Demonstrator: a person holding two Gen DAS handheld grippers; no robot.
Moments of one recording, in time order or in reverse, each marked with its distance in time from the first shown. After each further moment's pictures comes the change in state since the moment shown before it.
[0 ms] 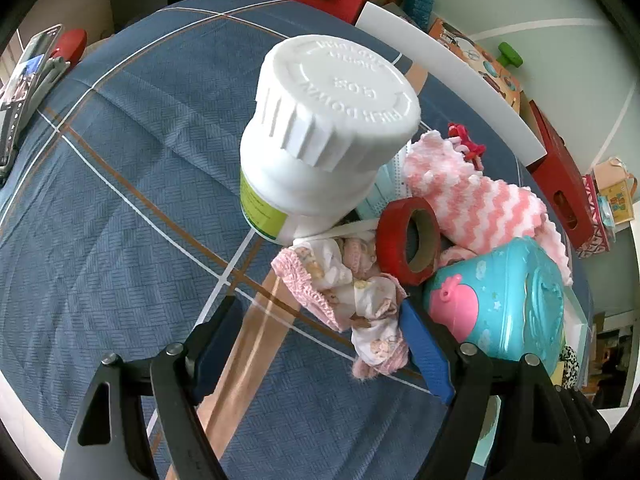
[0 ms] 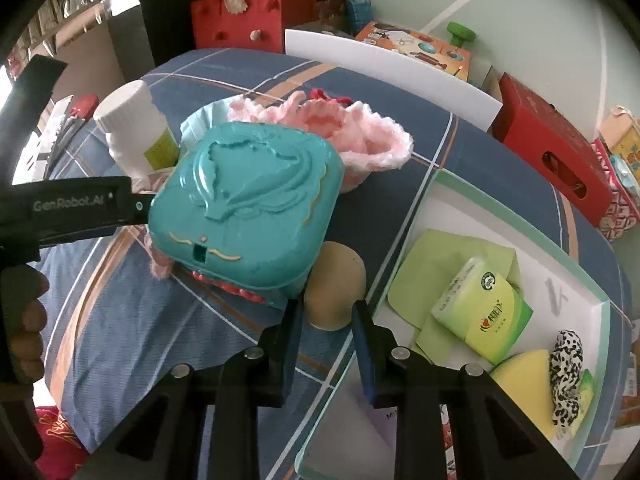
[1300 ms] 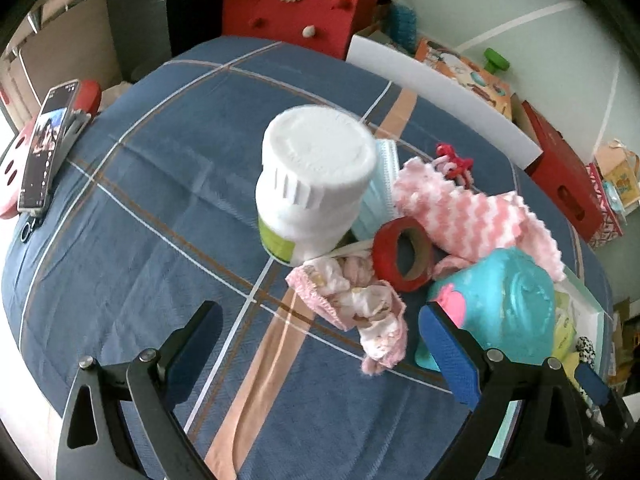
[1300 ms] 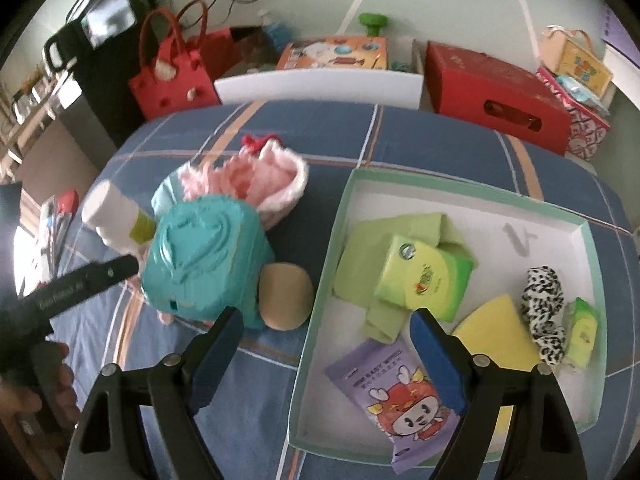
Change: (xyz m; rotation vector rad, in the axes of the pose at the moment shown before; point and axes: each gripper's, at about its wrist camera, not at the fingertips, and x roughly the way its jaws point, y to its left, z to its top) left arm -0.032 -0.011 -0.004 0.080 -0.096 0.086; right arm -0.035 -0.049 -0.005 0.302 -0.041 0.030
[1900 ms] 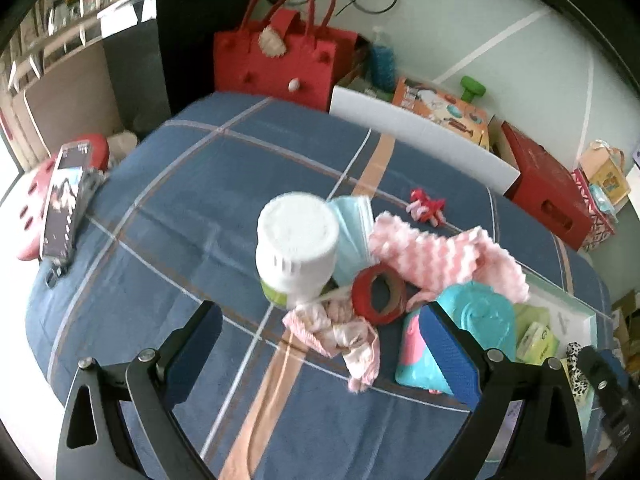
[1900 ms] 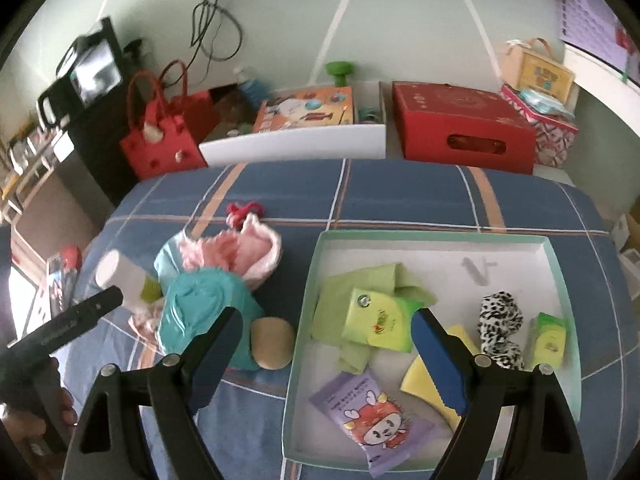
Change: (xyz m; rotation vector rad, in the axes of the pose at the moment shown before) left arm -0.046 -0.011 0.011 0.058 -0.139 0.006; right arm -0.046 -0.019 0.014 0.101 -0.159 -0.032
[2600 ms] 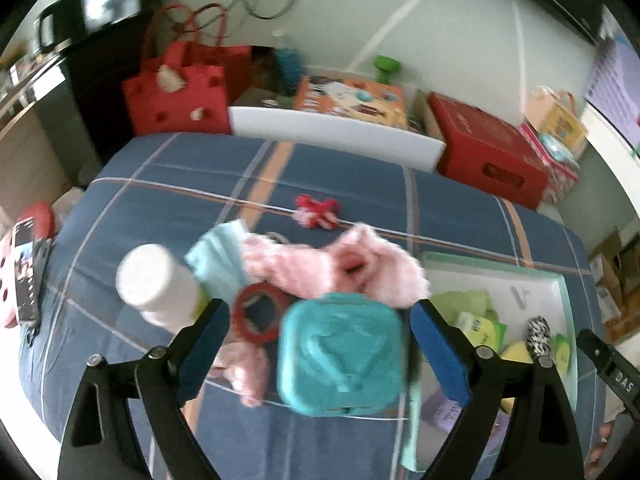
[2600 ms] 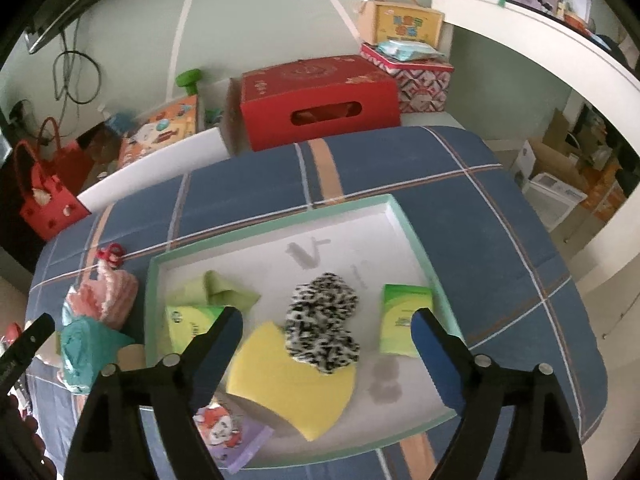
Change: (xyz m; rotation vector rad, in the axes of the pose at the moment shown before) left arm -0.014 -0.097 0.010 0.206 -0.024 -0.074; right arm -0.024 -0.130 0.003 0.290 0.058 -0.260
